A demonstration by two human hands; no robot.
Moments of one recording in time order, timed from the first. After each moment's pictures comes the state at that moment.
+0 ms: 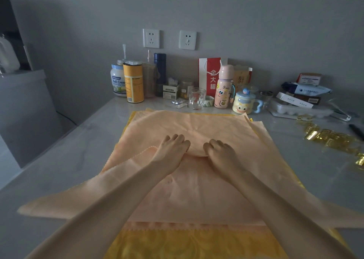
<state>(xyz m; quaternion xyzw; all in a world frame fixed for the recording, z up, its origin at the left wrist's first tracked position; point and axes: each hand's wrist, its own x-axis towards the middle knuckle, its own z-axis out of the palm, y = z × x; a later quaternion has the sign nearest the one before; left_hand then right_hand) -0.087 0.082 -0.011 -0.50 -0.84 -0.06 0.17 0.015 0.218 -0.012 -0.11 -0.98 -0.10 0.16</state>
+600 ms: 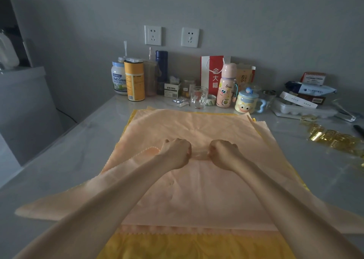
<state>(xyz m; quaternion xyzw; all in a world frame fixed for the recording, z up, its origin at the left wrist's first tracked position) -0.091 0.095 0.001 -0.44 -0.89 -0.09 0.01 0.000 0.232 0.001 -0.22 -0.97 0.09 0.06</state>
